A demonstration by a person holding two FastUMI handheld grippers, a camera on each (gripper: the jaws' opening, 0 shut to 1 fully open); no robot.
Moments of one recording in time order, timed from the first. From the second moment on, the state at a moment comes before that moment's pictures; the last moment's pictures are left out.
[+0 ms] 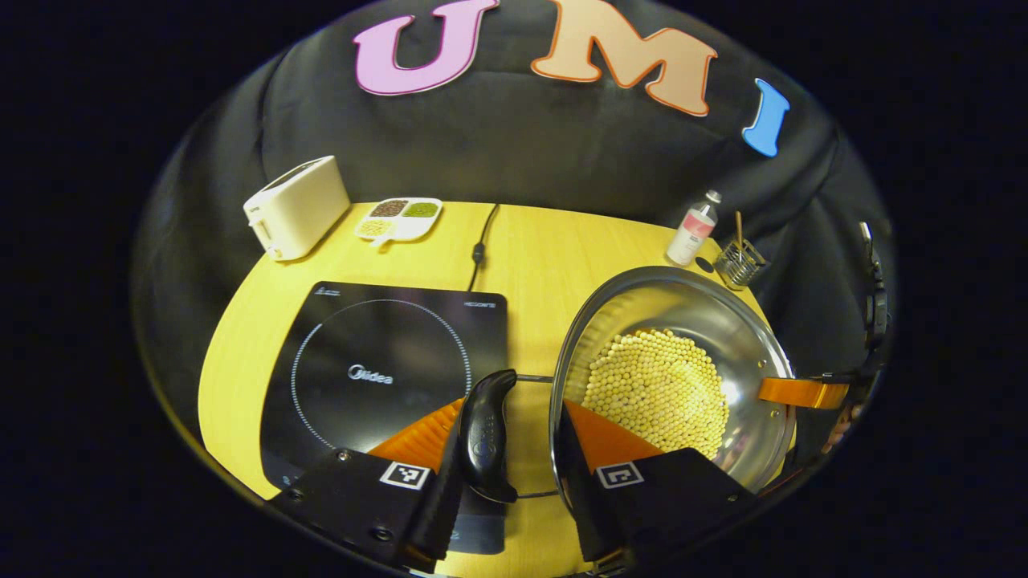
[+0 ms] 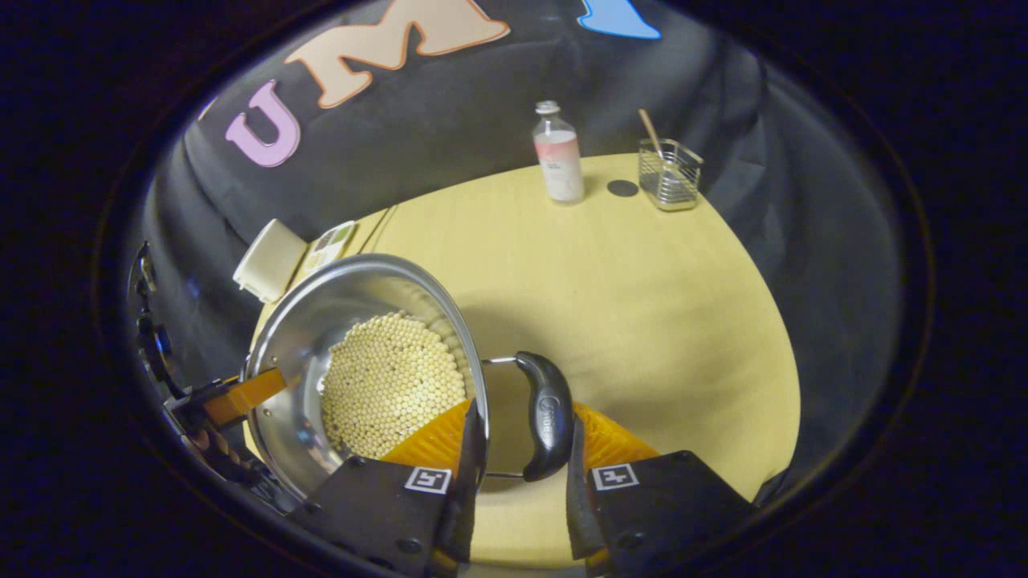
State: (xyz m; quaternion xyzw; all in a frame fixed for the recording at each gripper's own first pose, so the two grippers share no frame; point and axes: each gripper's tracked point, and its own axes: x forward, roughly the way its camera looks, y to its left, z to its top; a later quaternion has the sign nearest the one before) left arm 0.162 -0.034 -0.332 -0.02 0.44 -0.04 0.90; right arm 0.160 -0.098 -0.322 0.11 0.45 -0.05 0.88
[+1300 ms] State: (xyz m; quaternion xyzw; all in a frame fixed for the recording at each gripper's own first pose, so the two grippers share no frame) left arm 0.216 0.176 -0.364 -0.02 0.44 -0.09 0.89; right arm 0.199 0.110 -0.360 0.10 0.48 -0.09 0.87
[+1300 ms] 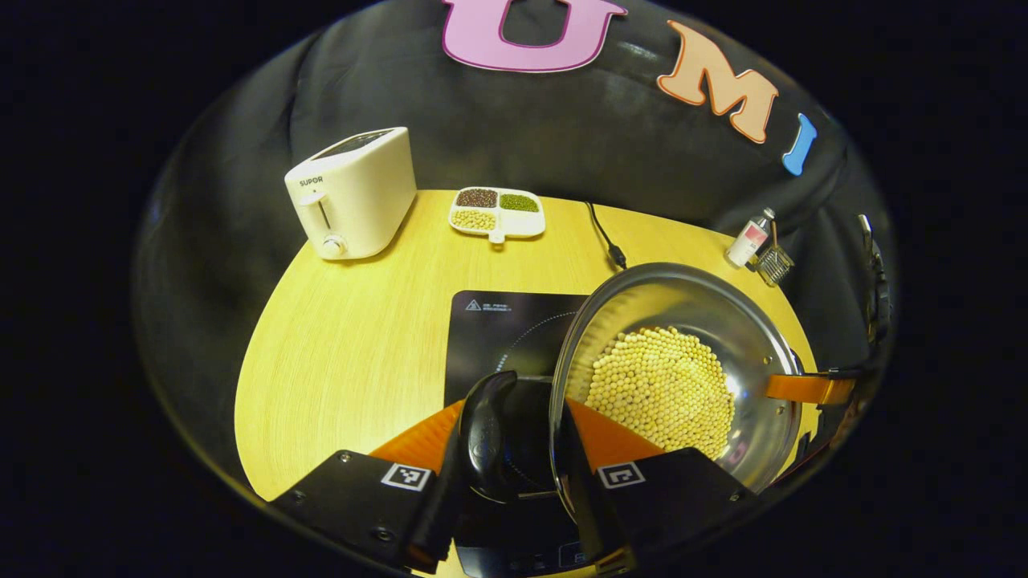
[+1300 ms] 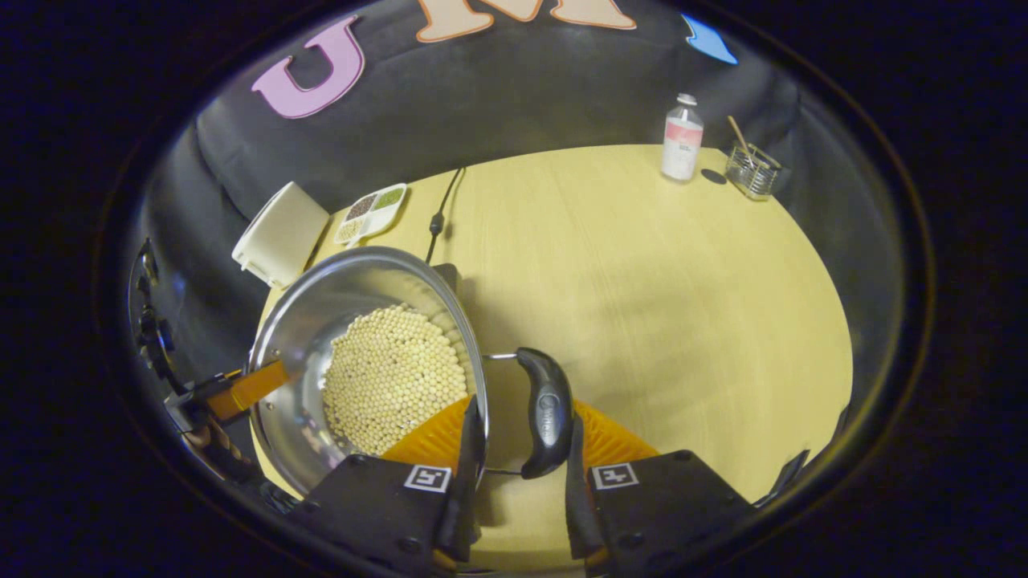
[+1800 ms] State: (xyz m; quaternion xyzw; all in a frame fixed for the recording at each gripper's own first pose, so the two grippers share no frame) left arm 0.236 0.219 -0.363 0.00 0.41 -0.09 0.91; right arm 0.215 0.150 -0.361 0.10 0.48 -0.10 0.87
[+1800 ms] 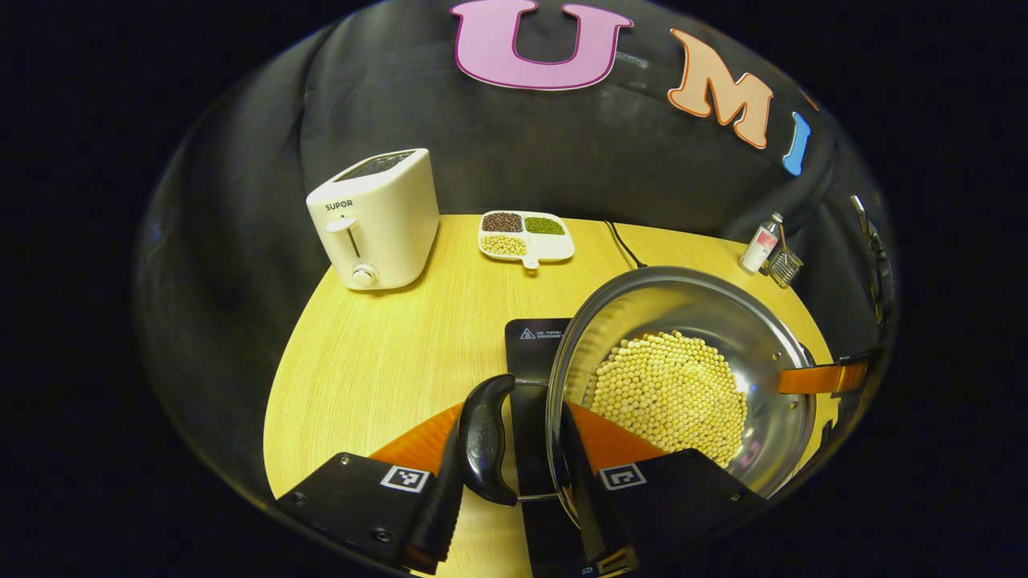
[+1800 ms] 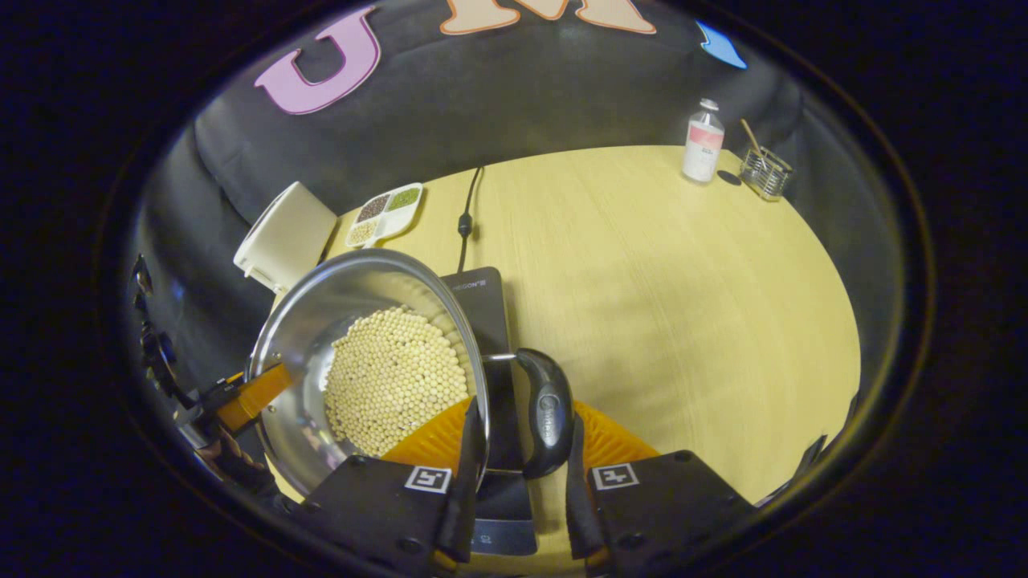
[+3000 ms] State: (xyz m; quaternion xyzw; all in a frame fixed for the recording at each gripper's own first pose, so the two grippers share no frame) left arm 0.186 0.189 -0.207 0.02 0.23 0.03 0.97; right arm 0.188 0.067 -0.222 0.14 0.31 -0.05 0.94
